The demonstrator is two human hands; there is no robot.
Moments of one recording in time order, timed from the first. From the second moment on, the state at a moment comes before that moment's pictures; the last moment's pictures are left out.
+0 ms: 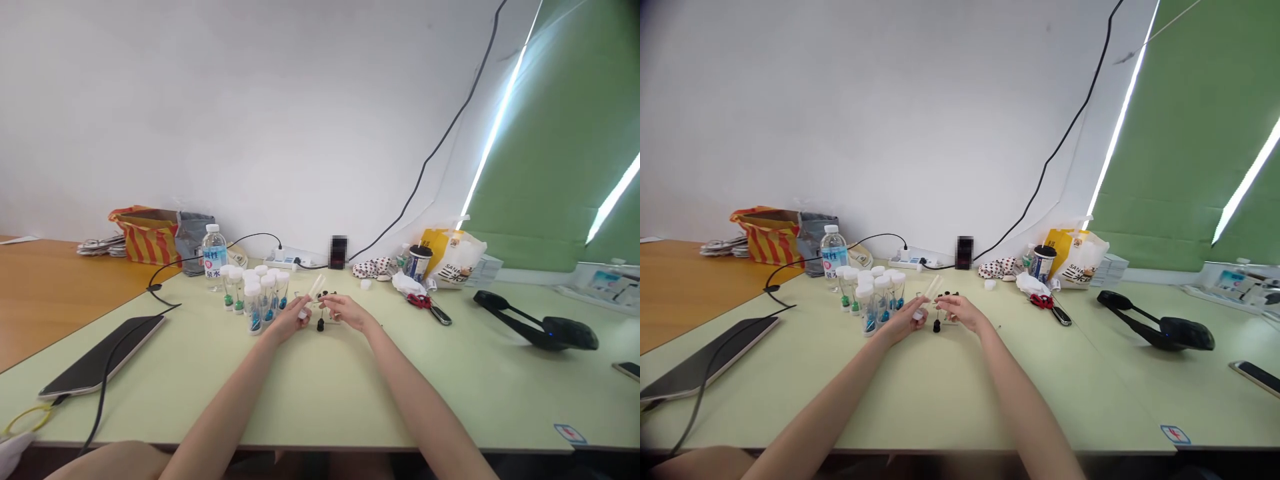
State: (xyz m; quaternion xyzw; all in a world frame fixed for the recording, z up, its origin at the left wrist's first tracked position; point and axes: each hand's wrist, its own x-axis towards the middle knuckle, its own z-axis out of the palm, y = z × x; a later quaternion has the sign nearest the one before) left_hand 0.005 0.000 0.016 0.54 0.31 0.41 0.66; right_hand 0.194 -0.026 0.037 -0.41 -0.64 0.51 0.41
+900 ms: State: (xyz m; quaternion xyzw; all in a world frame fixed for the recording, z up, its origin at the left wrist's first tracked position) left_hand 0.007 0.005 0.013 0.52 0.36 0.39 0.67; right_hand 0.248 -0.004 0.027 -0.31 -0.37 0.49 0.73
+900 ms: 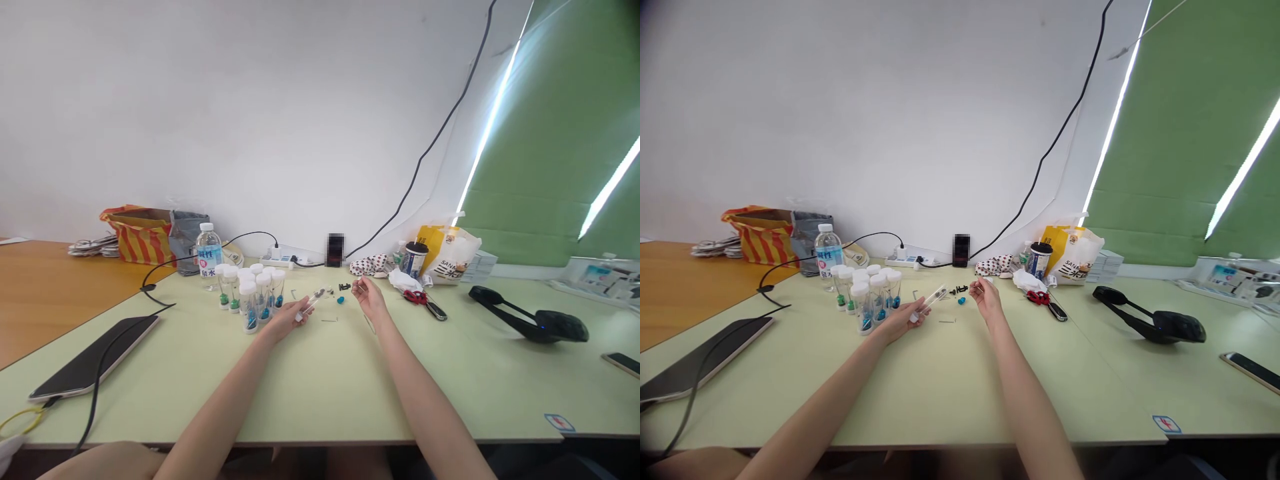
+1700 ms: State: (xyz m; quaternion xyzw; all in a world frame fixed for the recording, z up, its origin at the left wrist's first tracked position) left_hand 0.006 0.003 0.013 0.58 0.36 0.36 0.64; right_hand 0.230 -0.005 0.015 -0.41 -0.54 0.40 0.61
